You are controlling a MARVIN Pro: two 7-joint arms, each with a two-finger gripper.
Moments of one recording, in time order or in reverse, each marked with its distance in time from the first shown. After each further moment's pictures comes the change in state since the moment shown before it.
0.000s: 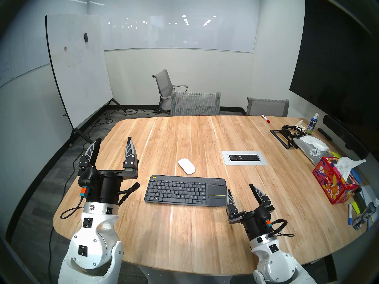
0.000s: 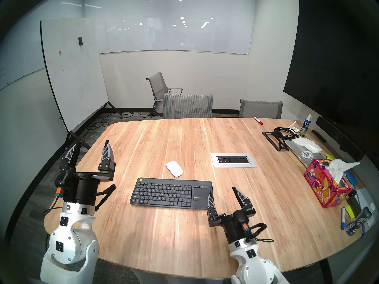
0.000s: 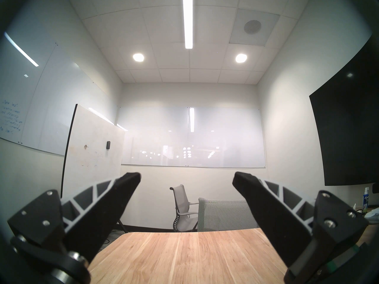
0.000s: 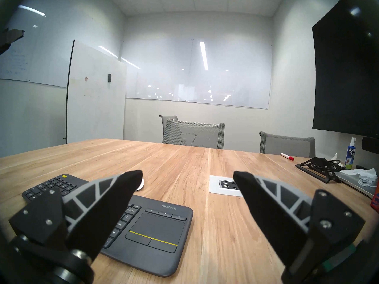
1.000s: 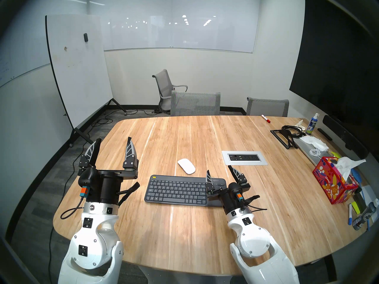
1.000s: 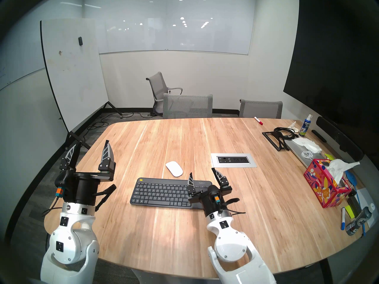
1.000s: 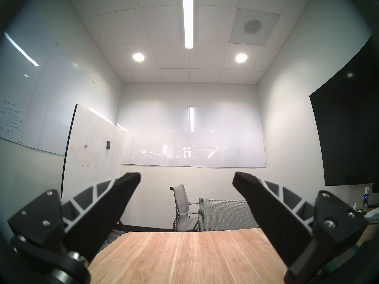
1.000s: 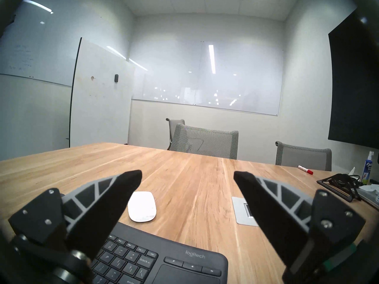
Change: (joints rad) left arm 0.000 0.000 0.000 0.001 0.000 0.000 0.000; right arm 0.274 -0.129 -0.124 0.129 -0.114 0.147 -0.013
